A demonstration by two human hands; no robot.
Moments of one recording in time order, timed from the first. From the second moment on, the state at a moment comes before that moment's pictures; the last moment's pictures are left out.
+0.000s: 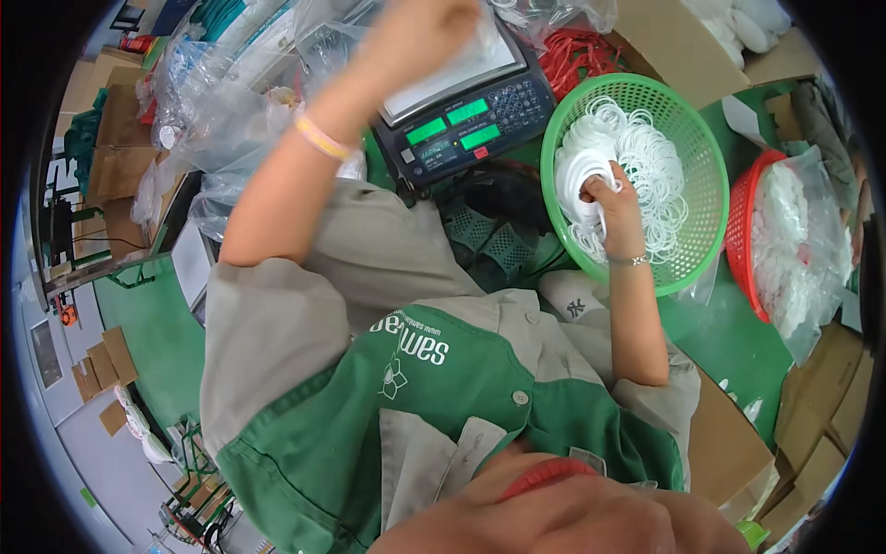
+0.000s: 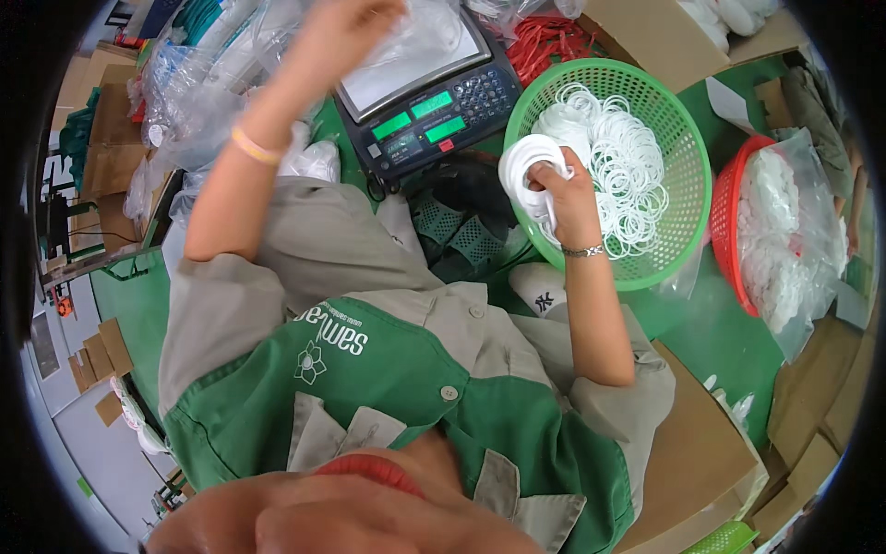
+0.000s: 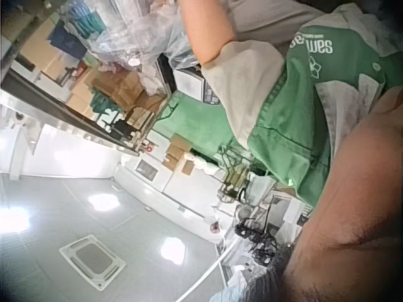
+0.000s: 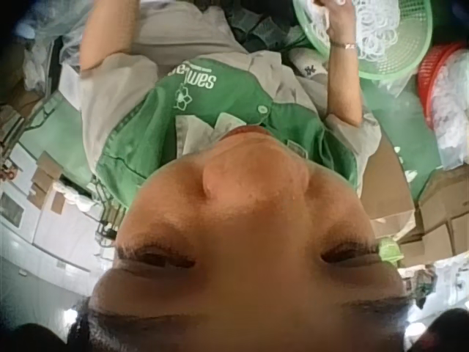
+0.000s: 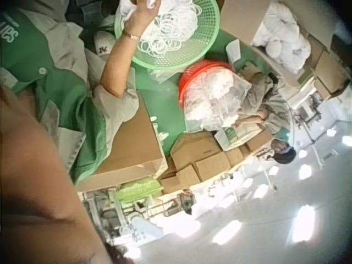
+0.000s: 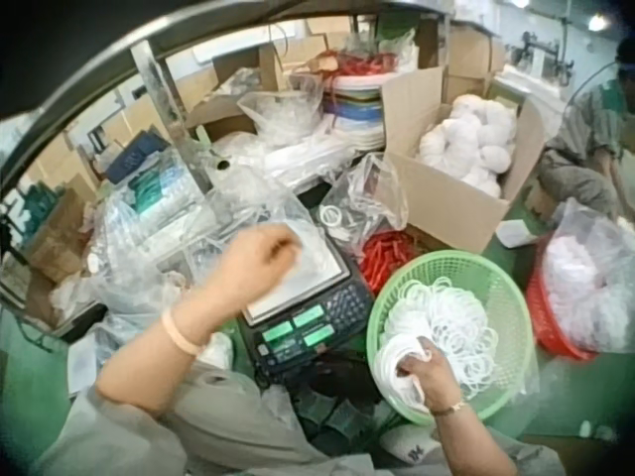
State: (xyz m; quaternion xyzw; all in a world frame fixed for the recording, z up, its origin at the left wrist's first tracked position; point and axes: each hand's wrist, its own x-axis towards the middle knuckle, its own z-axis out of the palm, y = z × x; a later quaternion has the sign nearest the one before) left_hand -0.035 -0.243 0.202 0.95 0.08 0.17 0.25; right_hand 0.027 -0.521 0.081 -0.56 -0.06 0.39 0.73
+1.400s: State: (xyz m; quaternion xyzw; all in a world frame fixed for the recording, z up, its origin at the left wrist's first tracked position) left_hand 0.075 -0.115 0.018 0.99 0.05 -0.02 -0.10; right_hand 0.053 -0.527 0.071 -0.60 -0.05 0.36 0.71
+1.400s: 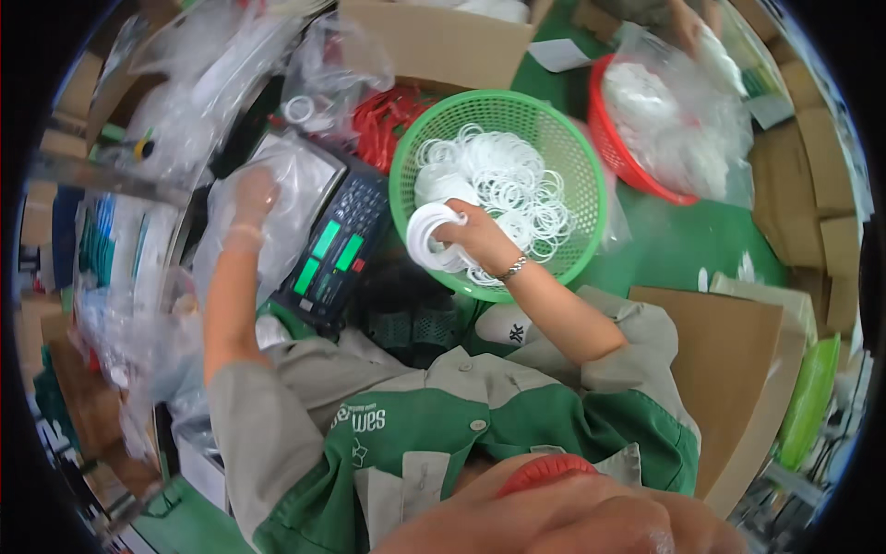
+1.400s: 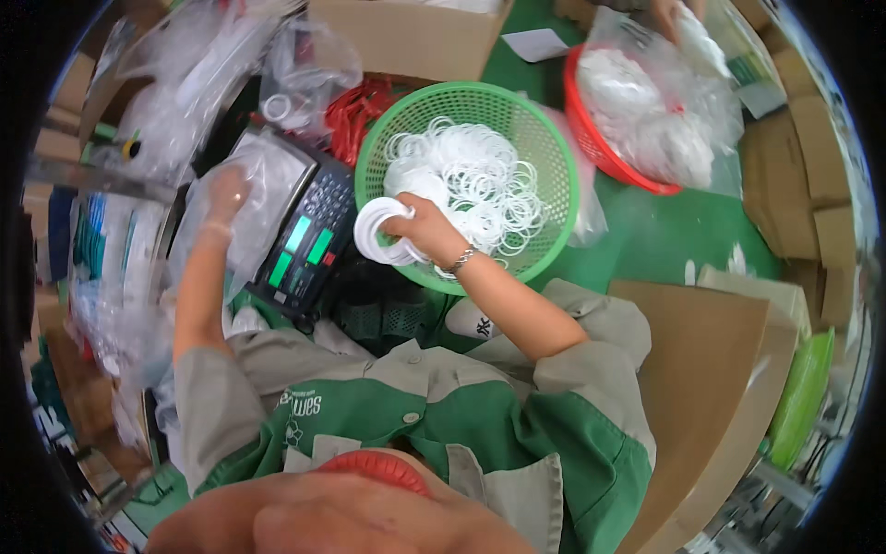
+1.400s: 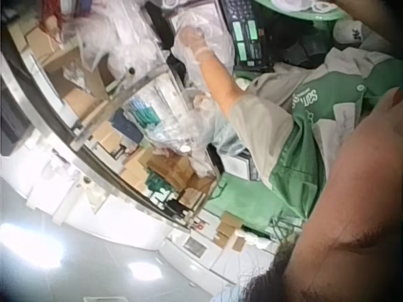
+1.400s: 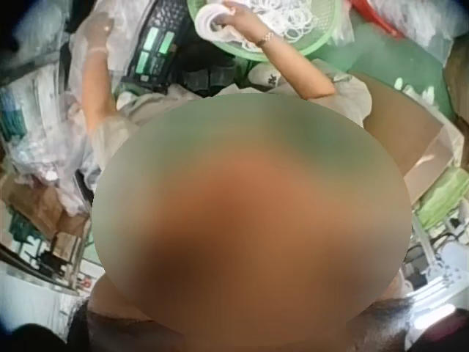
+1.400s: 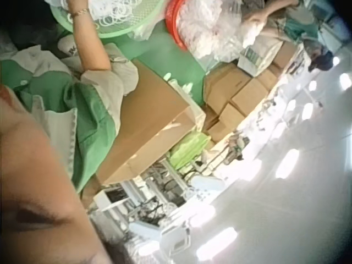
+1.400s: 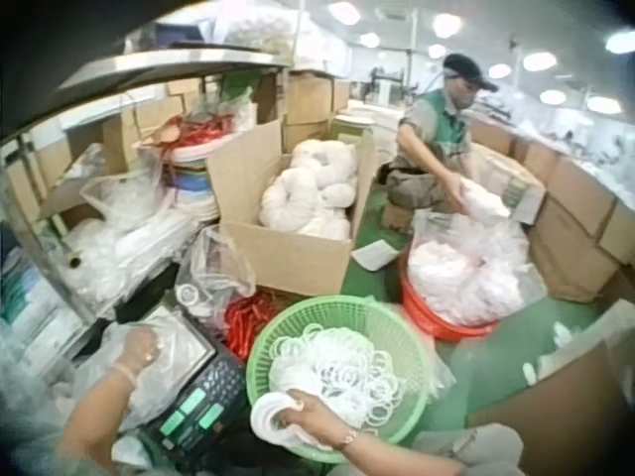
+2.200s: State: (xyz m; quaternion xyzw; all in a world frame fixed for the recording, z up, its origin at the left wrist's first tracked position) left_hand -0.022 -0.016 0.140 0.86 0.17 0.06 0.48; right_hand 0.062 -0.553 0.062 -0.76 -0.17 0.13 0.62
